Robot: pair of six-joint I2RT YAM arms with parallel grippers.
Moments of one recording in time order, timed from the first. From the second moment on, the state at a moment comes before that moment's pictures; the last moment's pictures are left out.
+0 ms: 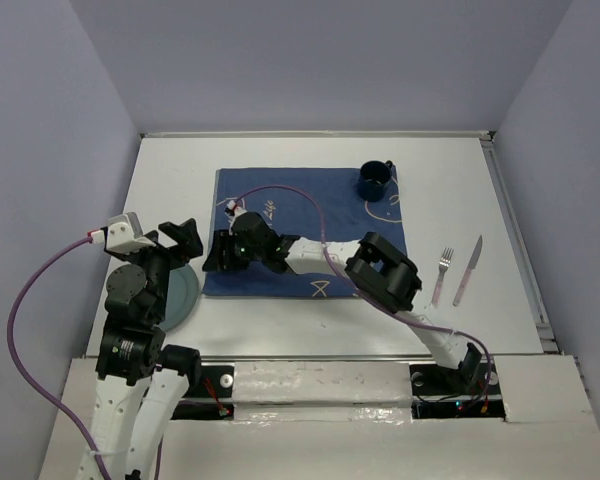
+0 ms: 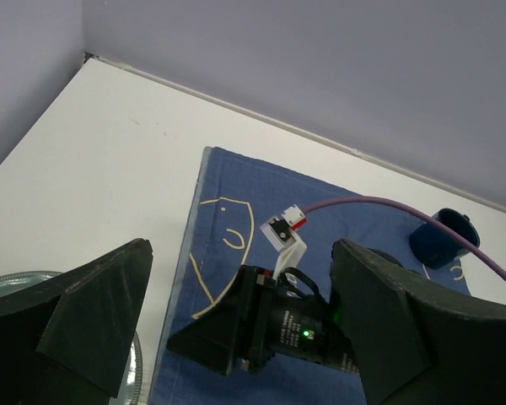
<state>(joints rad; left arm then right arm) -0.19 0.37 0.68 -0.32 -0.27 -0.37 1.02 2.37 1.73 0.15 -0.25 0.83</state>
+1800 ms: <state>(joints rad) -0.20 0.35 0.68 -0.29 -0.20 -0.39 0.96 2.59 1.94 0.37 -0.38 1.09</state>
